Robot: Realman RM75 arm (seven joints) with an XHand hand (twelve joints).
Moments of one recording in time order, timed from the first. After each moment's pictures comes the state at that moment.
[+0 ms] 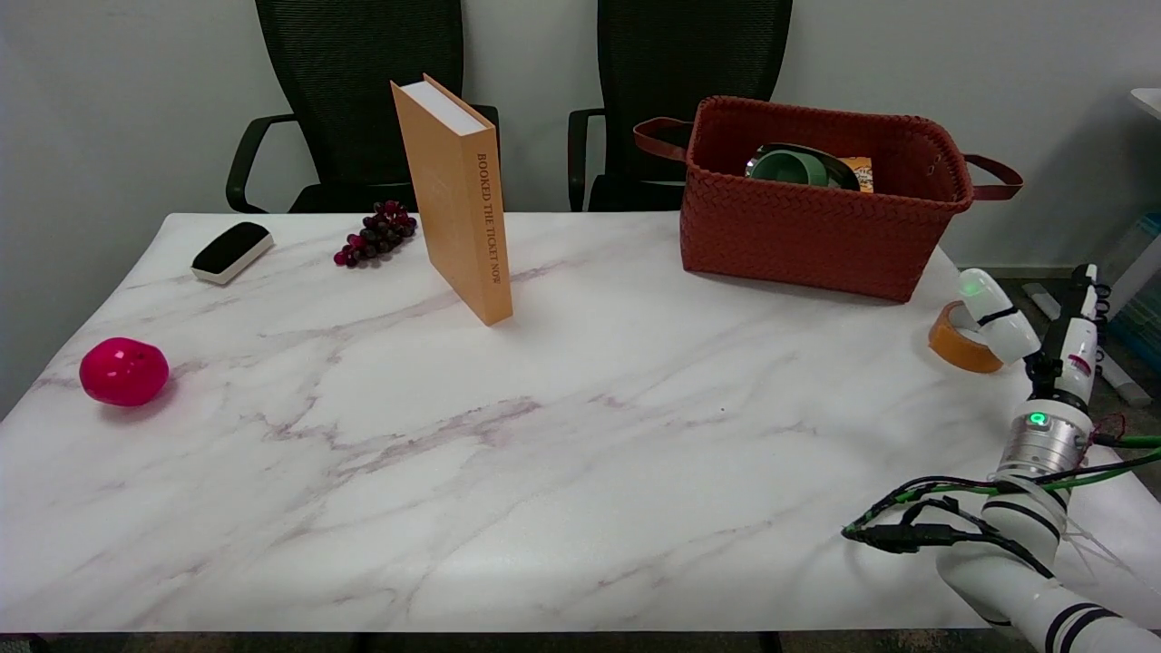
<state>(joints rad) -0.07 -1.05 -1.73 0.93 1.50 1.14 0.54</state>
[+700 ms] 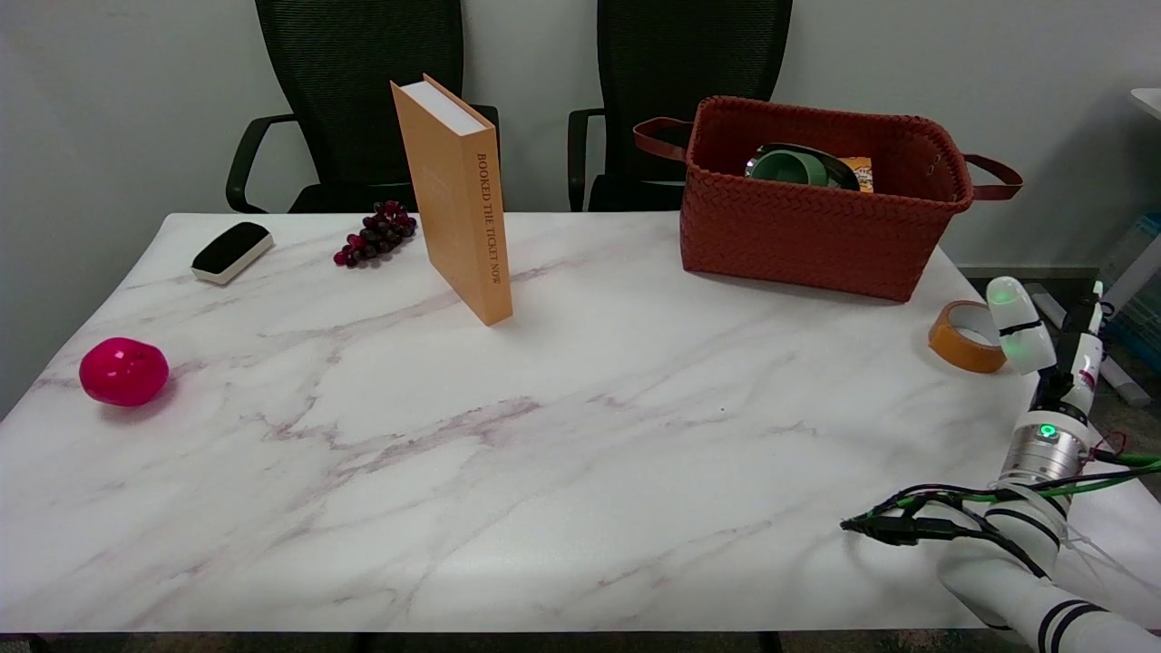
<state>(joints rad) -0.02 -1.05 -1.77 0.79 1.50 1.15 0.83</state>
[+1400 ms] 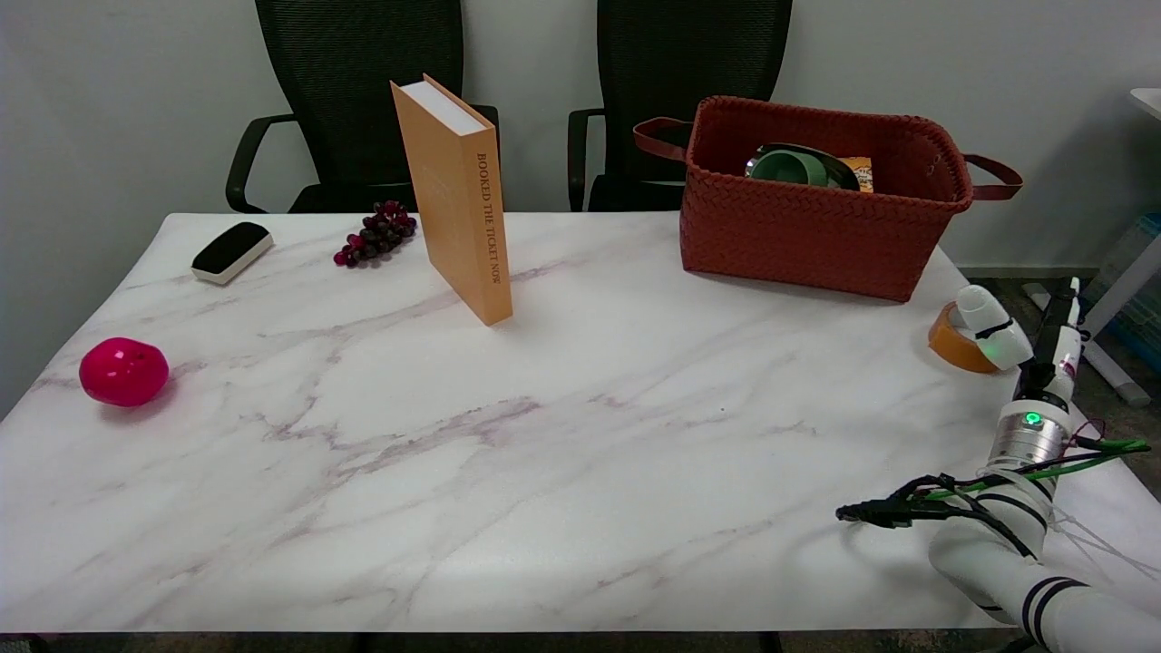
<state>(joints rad) 0.07 -1.04 -1.83 0.68 1.50 1.10 0.89</state>
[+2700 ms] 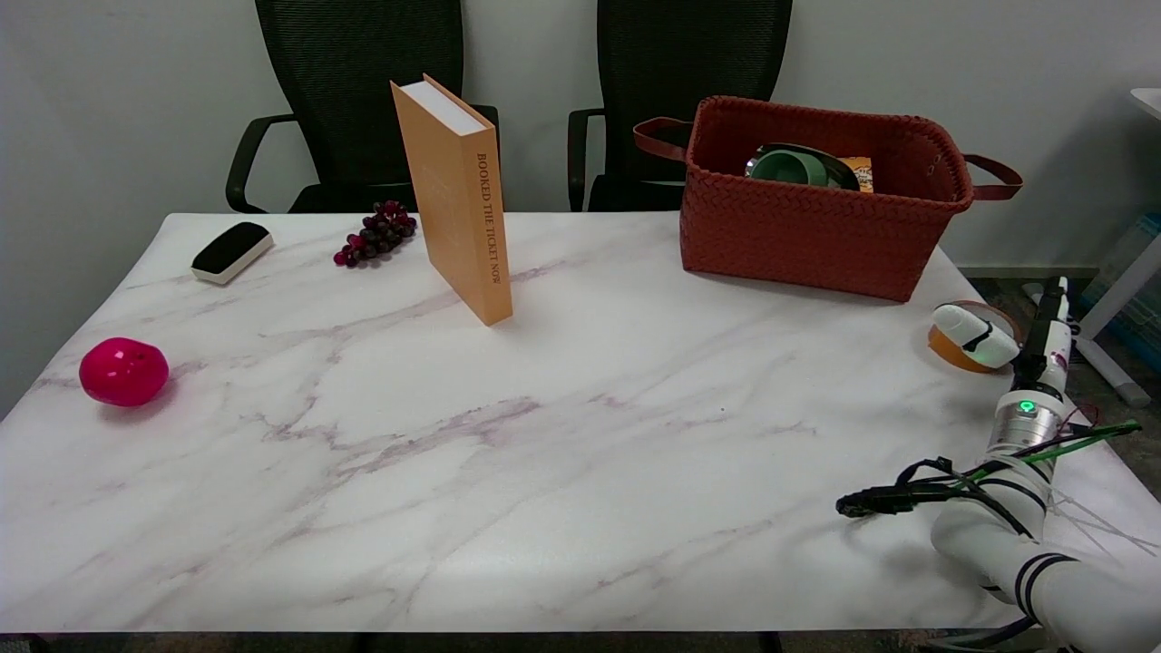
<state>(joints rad) 0.16 -1.03 -1.85 0.53 1.46 1.03 0.90</state>
